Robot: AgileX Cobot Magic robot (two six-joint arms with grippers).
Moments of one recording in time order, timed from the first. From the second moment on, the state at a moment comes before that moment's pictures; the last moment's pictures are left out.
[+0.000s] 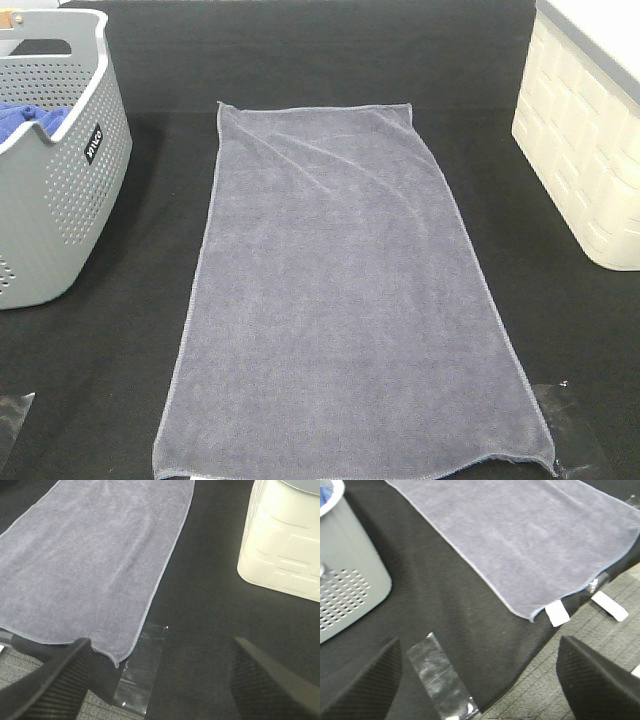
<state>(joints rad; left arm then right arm) -0.43 0.12 -0.50 -0.13 1.06 0.19 0.27 0.04 -0.51 0.08 1.09 -0.12</state>
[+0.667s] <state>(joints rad) -0.30 0.12 -0.50 -0.13 1.06 0.20 0.27 0.04 -0.51 0.09 1.08 -0.12</state>
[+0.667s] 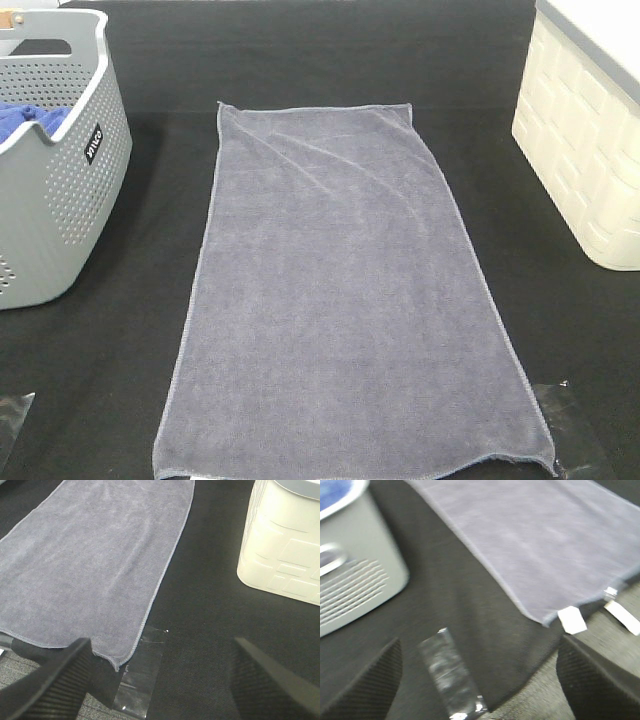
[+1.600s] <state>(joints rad) 0.03 0.00 -0.50 -0.13 1.05 0.20 0.12 0.00 -0.51 0.09 1.07 -0.12</state>
